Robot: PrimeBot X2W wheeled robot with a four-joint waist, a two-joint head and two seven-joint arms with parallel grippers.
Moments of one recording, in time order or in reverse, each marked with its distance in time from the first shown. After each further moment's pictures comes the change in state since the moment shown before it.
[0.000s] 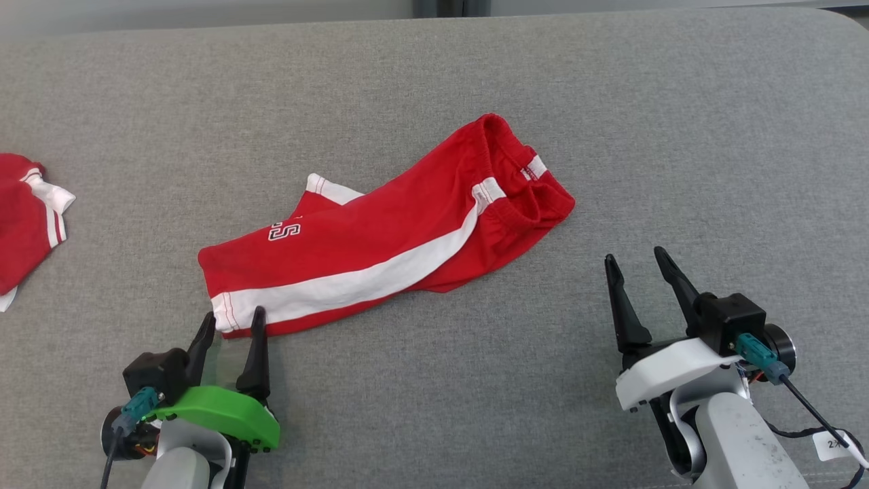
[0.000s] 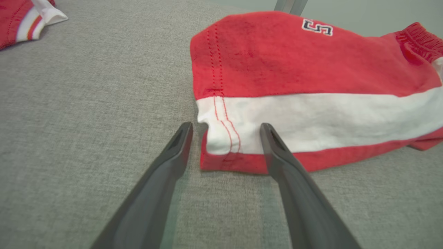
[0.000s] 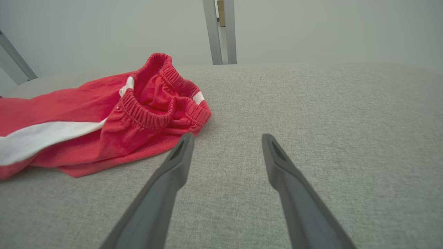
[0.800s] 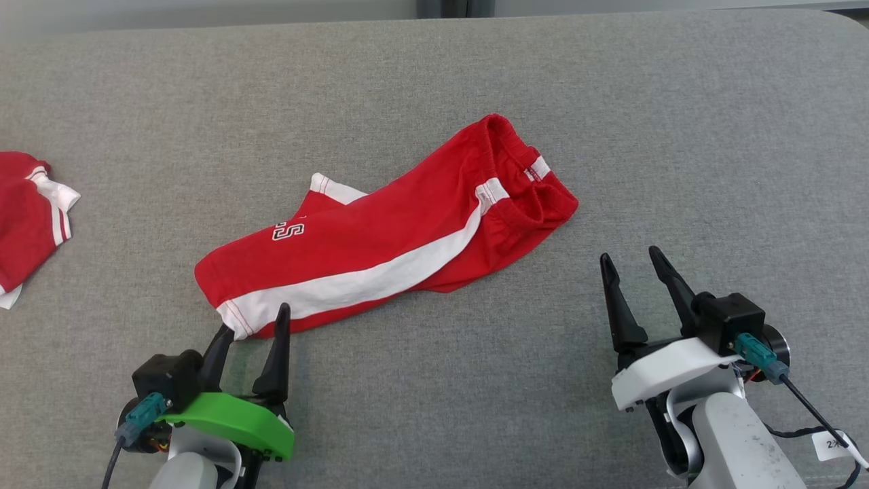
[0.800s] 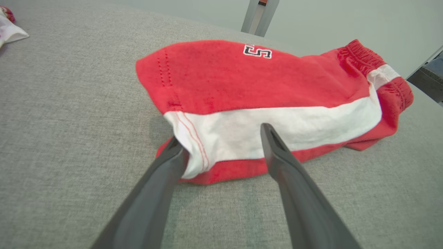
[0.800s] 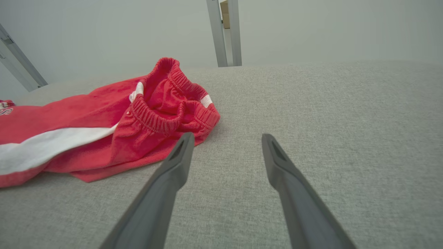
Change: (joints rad) left arm 0.047 0.064 -0.142 -0.151 -0.122 0.000 0.000; right arm 0.000 0.000 0.016 -0.005 0.036 0.000 0.000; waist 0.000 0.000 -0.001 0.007
